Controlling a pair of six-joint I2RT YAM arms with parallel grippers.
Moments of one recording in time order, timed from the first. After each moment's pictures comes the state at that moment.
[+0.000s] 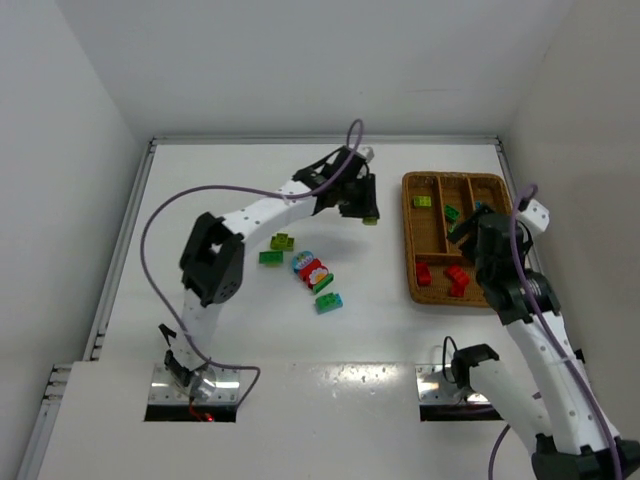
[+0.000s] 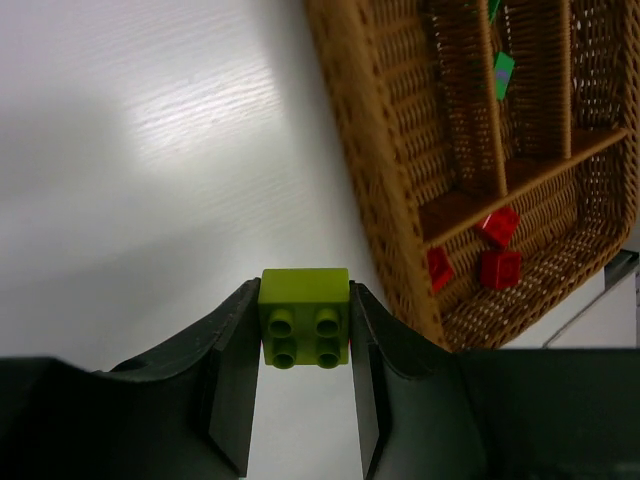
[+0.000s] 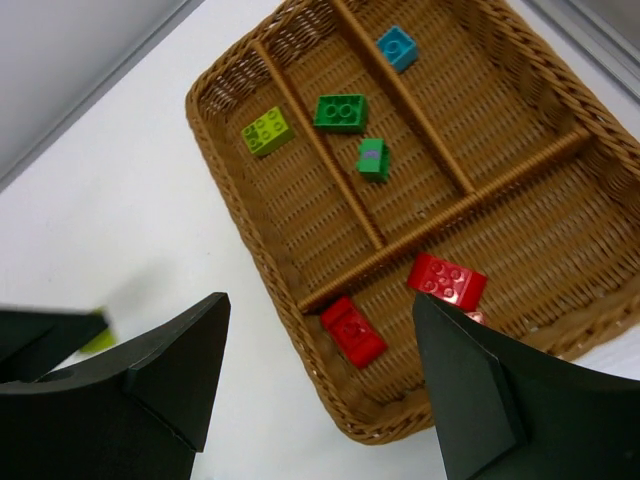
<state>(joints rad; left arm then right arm) -0.71 2.01 1.76 -0.51 0.12 -0.62 0.21 0.77 0.83 -0.60 0.49 0.70</state>
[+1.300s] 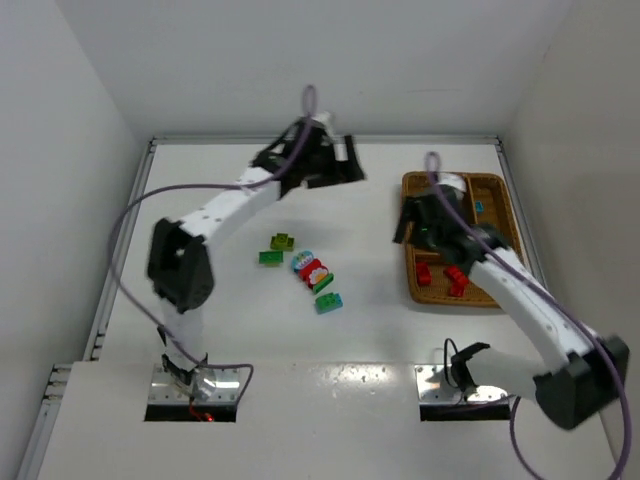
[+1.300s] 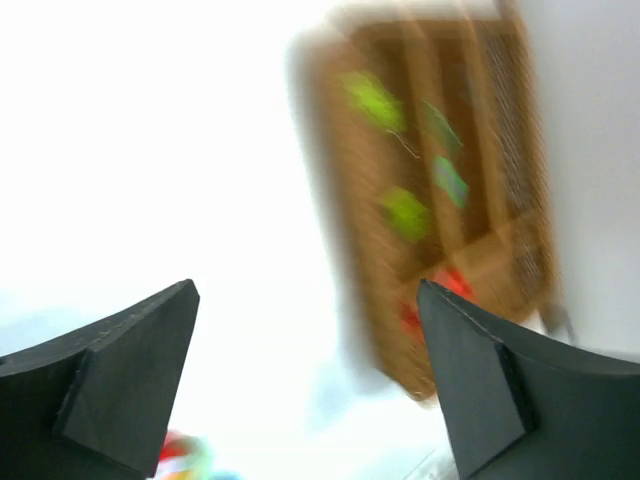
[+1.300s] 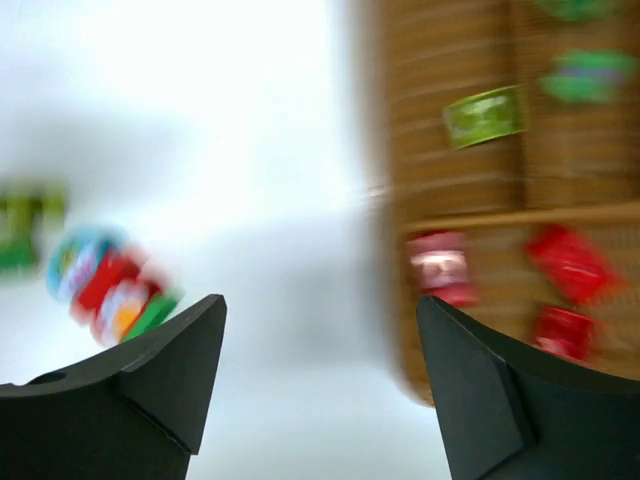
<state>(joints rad) -0.64 2.01 1.86 -0.43 0.17 -0.63 0.36 1.05 0.94 -0.62 0.29 0.56</state>
